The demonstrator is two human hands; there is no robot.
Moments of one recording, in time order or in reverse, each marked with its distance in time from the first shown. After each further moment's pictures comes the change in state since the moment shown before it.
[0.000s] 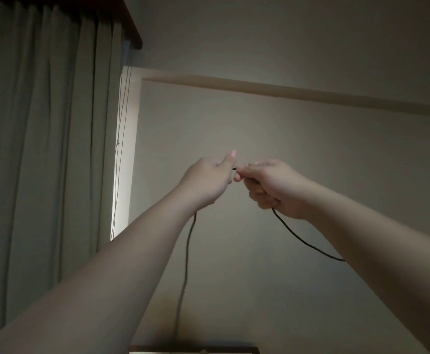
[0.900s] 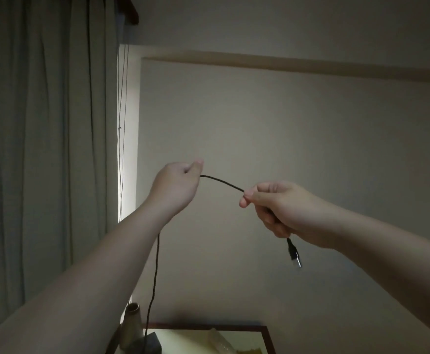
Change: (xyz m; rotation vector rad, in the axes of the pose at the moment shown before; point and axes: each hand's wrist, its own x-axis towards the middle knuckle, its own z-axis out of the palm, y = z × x) left_hand -0.016 -0.066 -0.002 0.017 0.170 -0.092; right_hand -0.035 0.059 0.005 -0.093 -0.072 0.086
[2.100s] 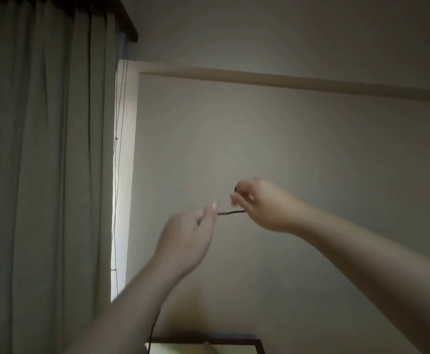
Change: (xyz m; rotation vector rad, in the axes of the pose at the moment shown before) left_hand -0.071 -0.013 0.033 -0.022 -0.051 0.241; right_hand 0.039 -0.001 -0.016 -0.839 0.207 -0.316
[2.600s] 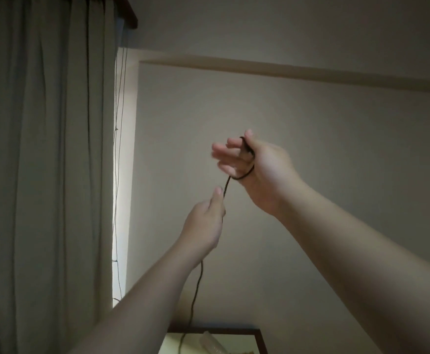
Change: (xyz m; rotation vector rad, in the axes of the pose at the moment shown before) left_hand 0.021 0.000 0.039 -0.273 -0.069 -0.297; right_hand 0.016 -0.060 -0.011 1.539 0.231 0.259
